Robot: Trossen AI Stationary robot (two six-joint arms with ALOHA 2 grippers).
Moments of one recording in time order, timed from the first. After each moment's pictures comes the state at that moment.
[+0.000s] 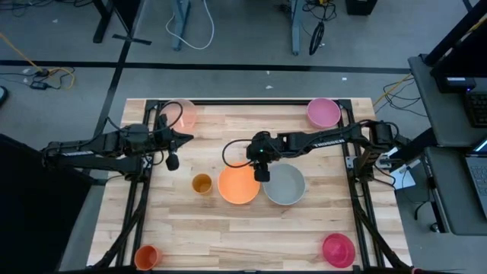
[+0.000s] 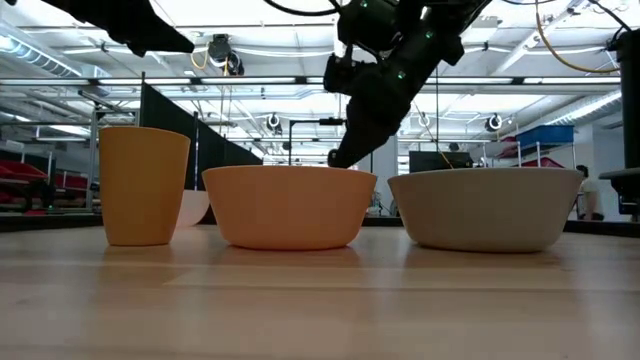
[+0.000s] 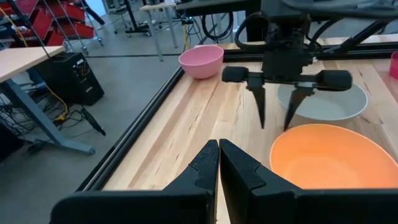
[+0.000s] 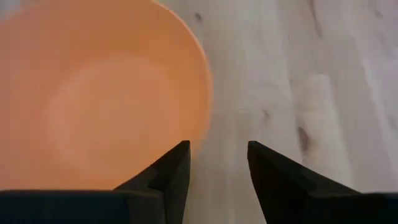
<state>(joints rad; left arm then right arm) 0.09 0.56 0.62 -0.38 -0.24 0.09 -0.08 1.76 1.17 -0.31 -0.03 -0.01</state>
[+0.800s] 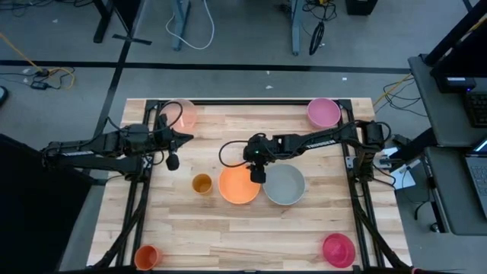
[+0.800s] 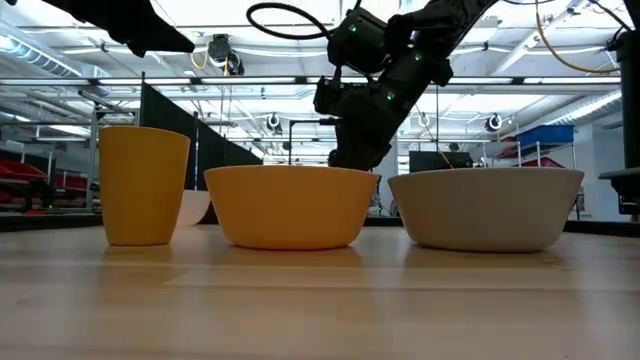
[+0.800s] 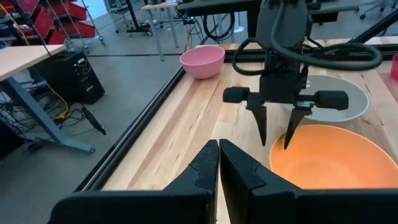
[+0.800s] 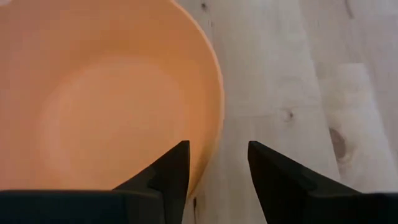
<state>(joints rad) 0.09 0.56 0.62 -0.38 -0.24 0.08 -0.10 1.86 1.17 -0.25 -0.06 0.02</state>
